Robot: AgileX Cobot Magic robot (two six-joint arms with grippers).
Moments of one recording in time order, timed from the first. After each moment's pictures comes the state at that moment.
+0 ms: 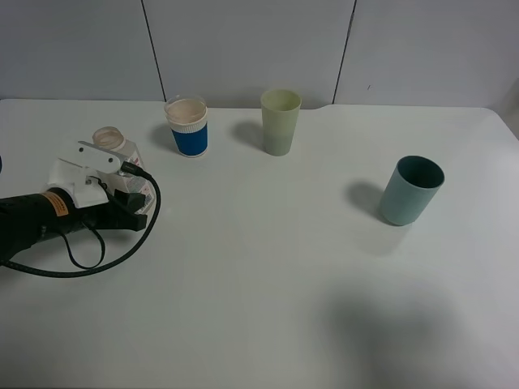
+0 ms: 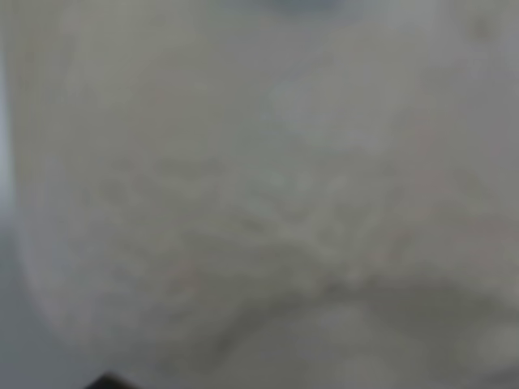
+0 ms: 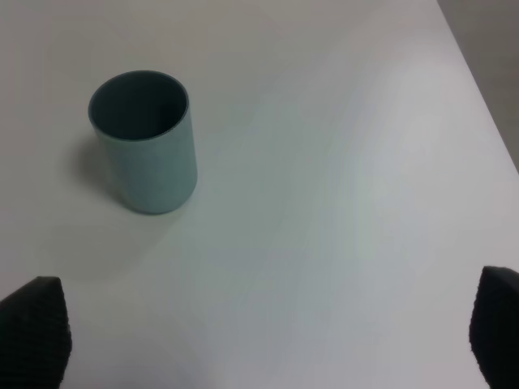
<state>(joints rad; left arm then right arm) -0.21 1.86 -0.34 0.18 -0.87 -0.04 -0.08 0.00 -0.51 0.01 1.07 -0.07</state>
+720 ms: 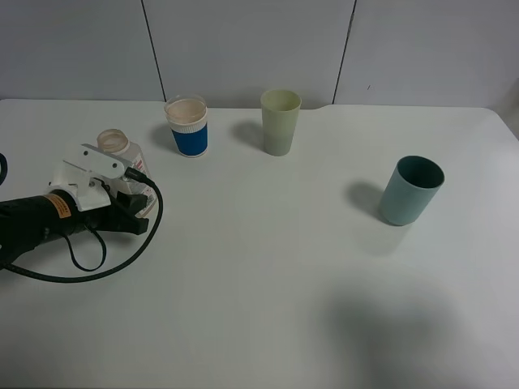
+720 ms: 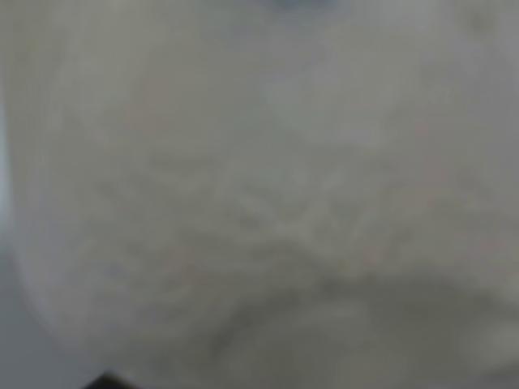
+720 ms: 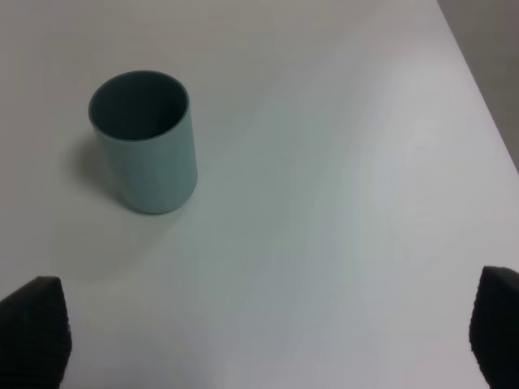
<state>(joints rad) -0.21 1.89 -0.34 0.19 -0.91 0.02 -0.08 0.00 -0.51 0.01 1.07 -0.07</state>
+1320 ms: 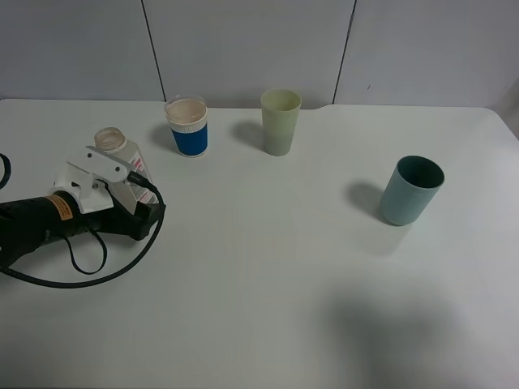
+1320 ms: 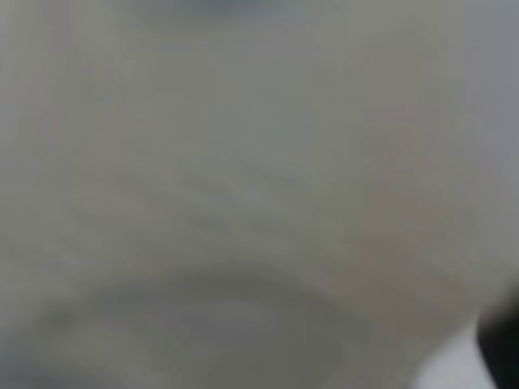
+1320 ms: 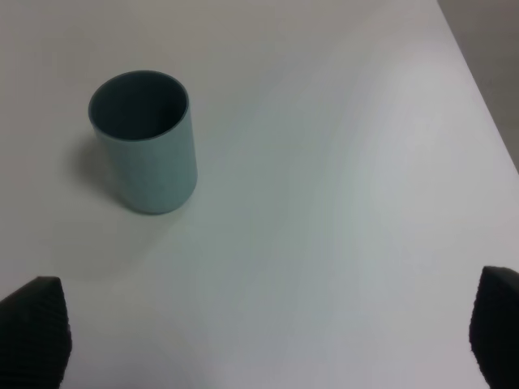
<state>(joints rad) -0.21 1.90 -0.34 0.23 -0.93 0.02 -0.08 0.00 -0.51 0.01 1.07 -0.07</state>
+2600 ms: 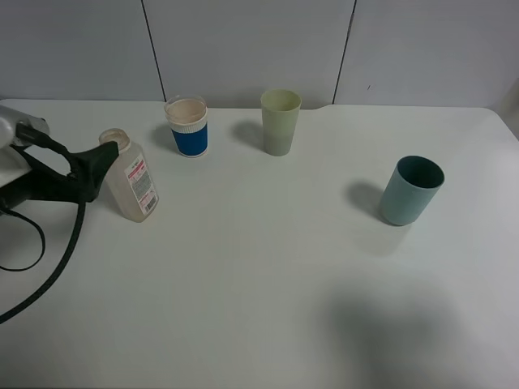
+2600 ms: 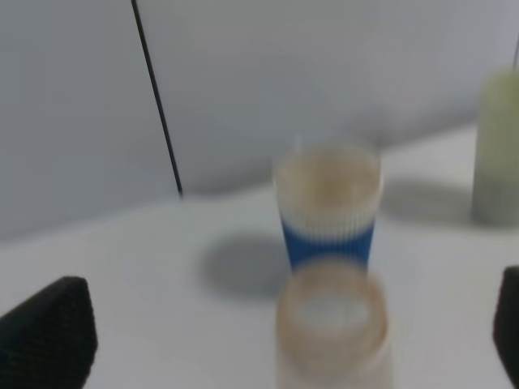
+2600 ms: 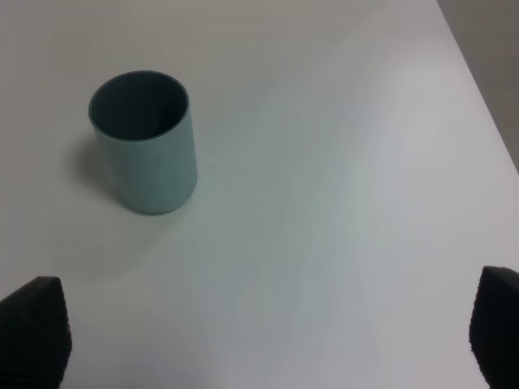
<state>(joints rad) -0.21 1.30 -0.12 0.13 -0.97 0.02 -0.08 0.00 -0.51 0.01 1.07 -0.07</state>
